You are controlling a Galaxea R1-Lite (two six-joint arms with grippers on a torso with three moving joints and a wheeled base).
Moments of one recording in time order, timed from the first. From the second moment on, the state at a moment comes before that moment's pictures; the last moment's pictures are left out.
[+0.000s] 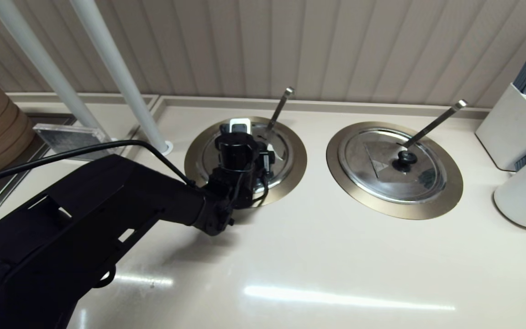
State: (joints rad) left arm -0.61 2.31 -1.51 -0.84 0.53 -0.04; right arm 0.00 0.00 0.00 -0.02 -0.02 0.04
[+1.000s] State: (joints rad) left arm -0.59 2.34 -1.53 -0.84 0.52 -0.02; right arm 0.00 0.00 0.00 -0.02 -0.02 0.04
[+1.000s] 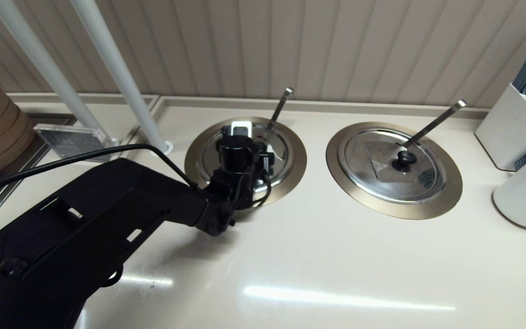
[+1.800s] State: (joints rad) left arm -0.57 2.33 -1.54 -0.84 0.52 -0.02; right arm 0.00 0.00 0.00 -0.02 -0.02 0.04
